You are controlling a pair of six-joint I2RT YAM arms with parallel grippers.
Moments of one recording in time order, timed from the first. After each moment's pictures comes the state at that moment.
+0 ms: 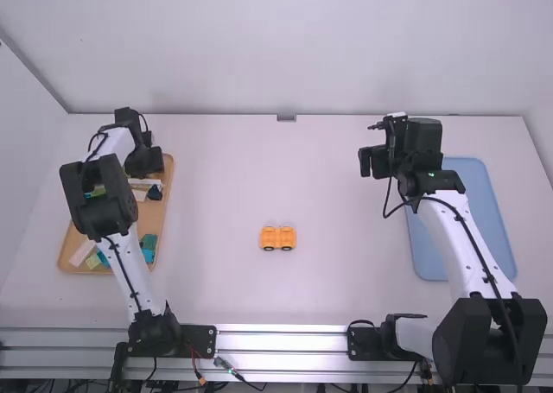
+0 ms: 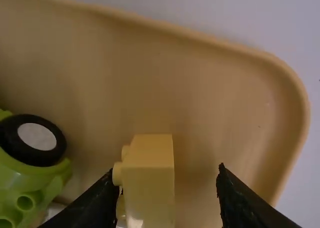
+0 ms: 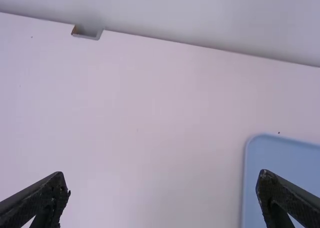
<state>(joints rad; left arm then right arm) 0.35 2.29 1.76 -0.80 -0.01 0.04 0.03 1.38 1.07 -0.42 -0.14 -0.17</state>
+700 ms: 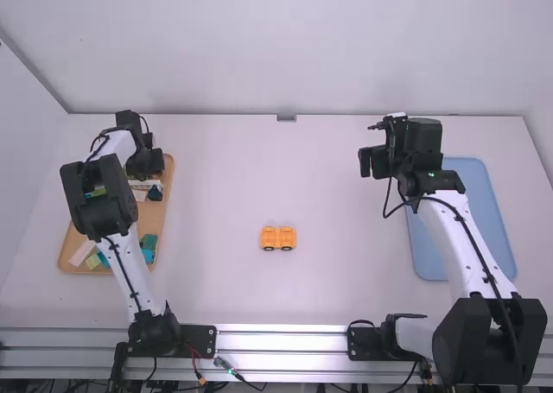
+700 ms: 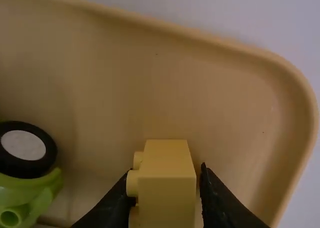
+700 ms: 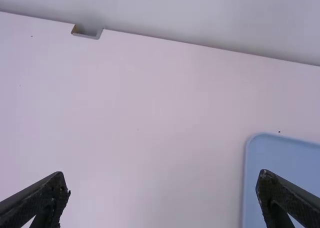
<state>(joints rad) 0.35 2.28 1.72 -0.75 0.00 0.04 0.03 1.38 1.07 -0.42 -0.14 -0.16</state>
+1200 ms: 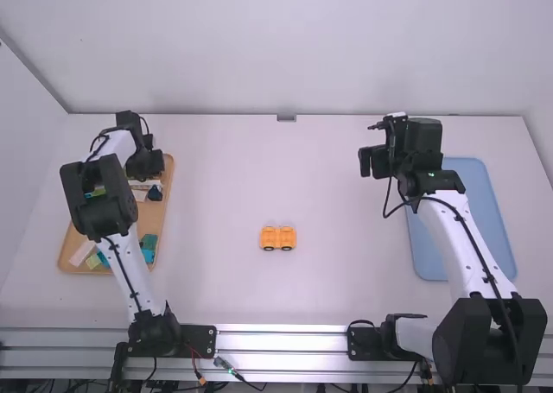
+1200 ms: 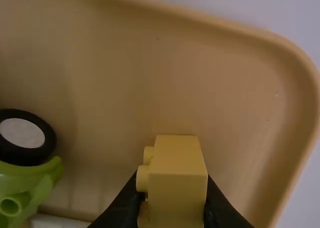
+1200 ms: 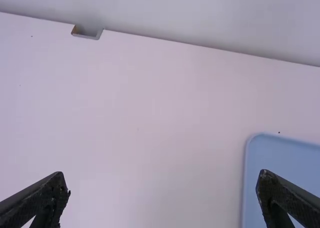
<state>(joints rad) 0.35 2.28 1.72 -0.77 -0.01 0.05 0.03 1.38 1.07 -0.41 -0.14 -0.17</state>
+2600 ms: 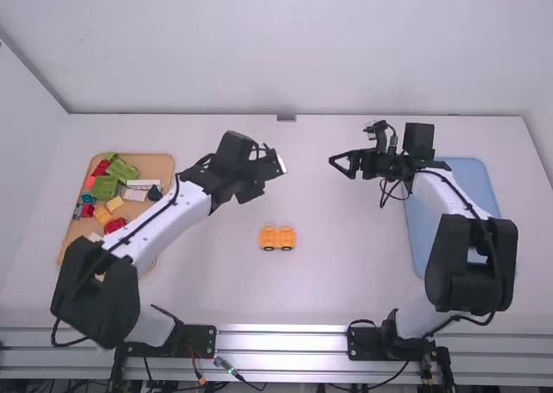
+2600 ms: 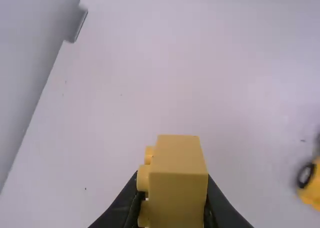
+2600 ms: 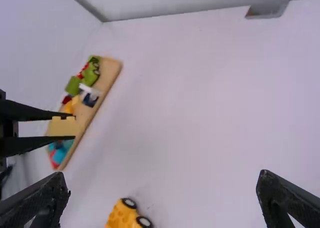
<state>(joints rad) -0.41 1.53 1.10 -0.43 0.05 0.74 -0.06 1.71 1.09 -0.26 -1.02 -0.05</state>
